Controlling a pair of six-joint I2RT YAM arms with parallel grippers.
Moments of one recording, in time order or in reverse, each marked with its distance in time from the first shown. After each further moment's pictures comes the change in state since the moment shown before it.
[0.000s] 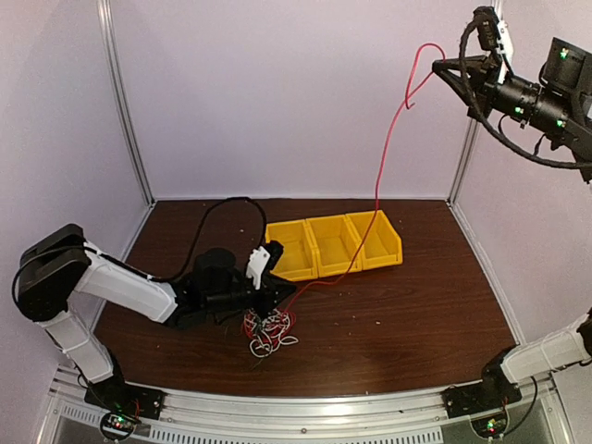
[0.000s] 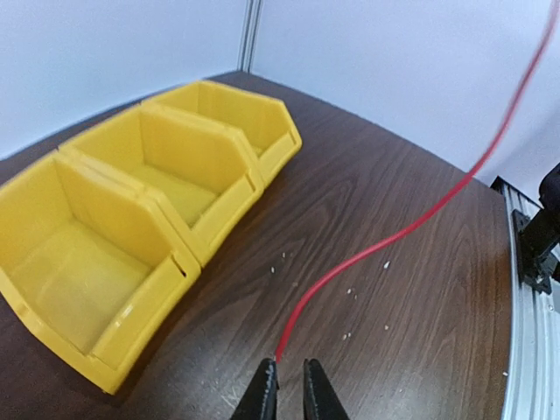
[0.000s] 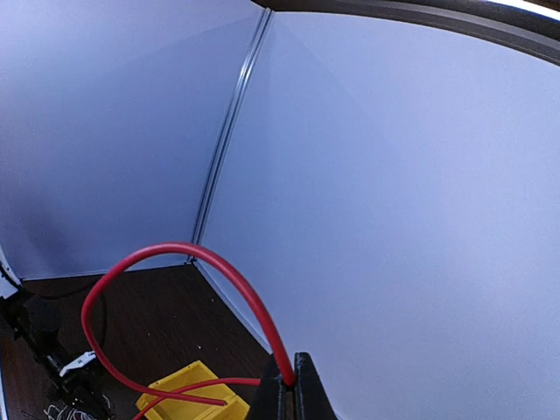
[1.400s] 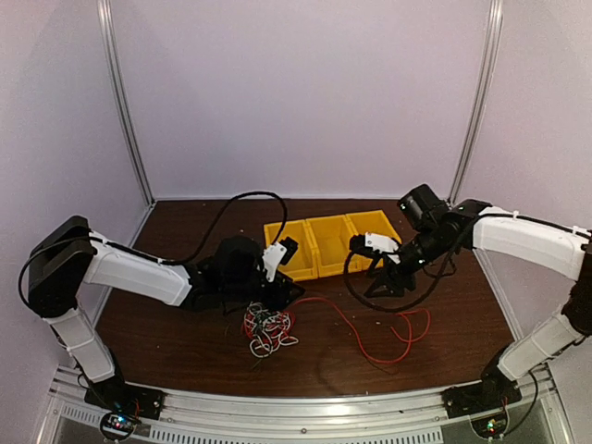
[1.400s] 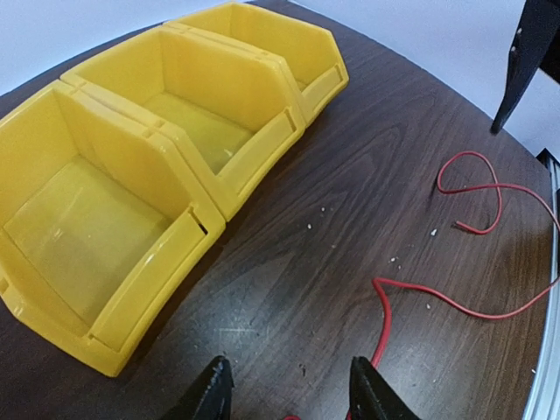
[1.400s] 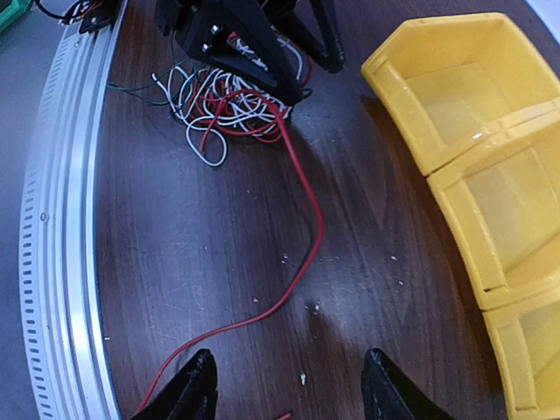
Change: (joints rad) left arm 0.000 0.030 0.218 -0.377 -0.067 -0.014; right arm 0.127 0.143 -0.842 -0.167 -0.129 -0.331
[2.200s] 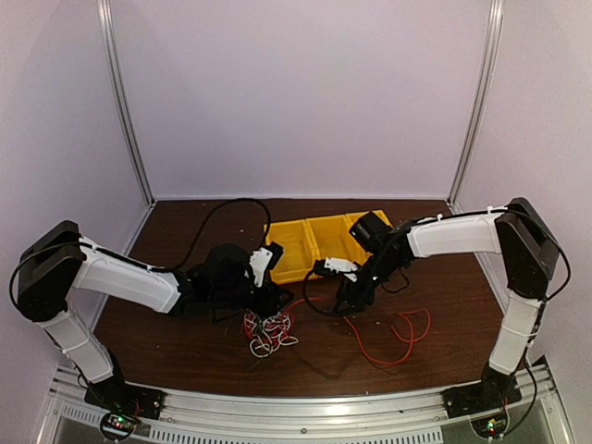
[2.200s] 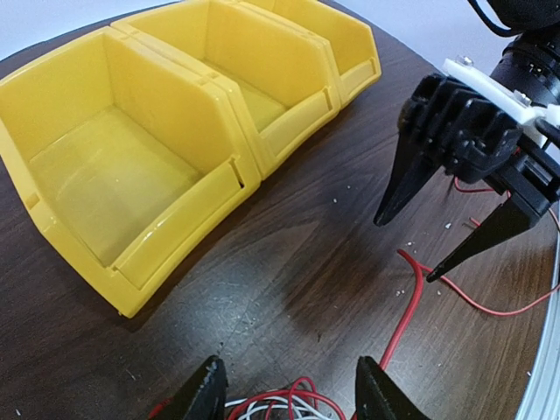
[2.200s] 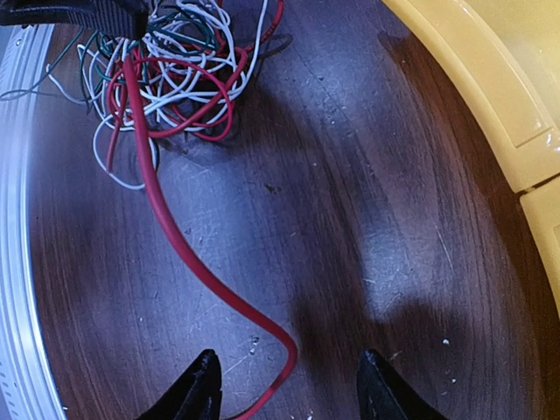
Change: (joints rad) left arm 0.006 -0.071 -0.112 0.014 -0.060 -0.113; right arm 0.094 0.447 0.090 0.205 0.015 0.135
